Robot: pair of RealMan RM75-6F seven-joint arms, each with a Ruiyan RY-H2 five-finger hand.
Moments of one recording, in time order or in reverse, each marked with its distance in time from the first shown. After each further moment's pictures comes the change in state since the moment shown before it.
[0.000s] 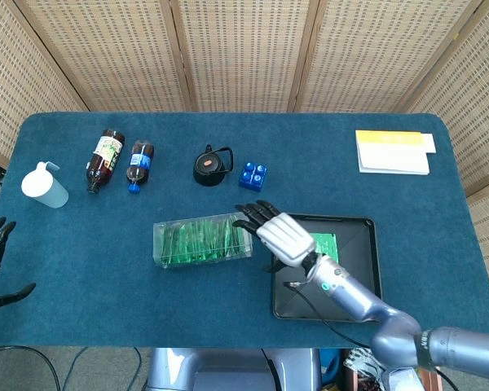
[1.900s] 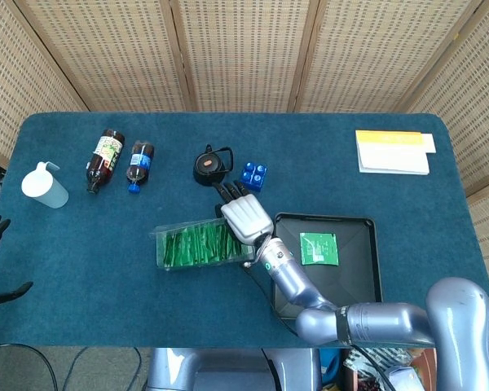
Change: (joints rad) left arm -0.009 0.031 -0.002 0.005 -0.016 -0.023 -0.095; right arm 0.348 -0.295 0.028 0.187 0.641 0.228 -0.471
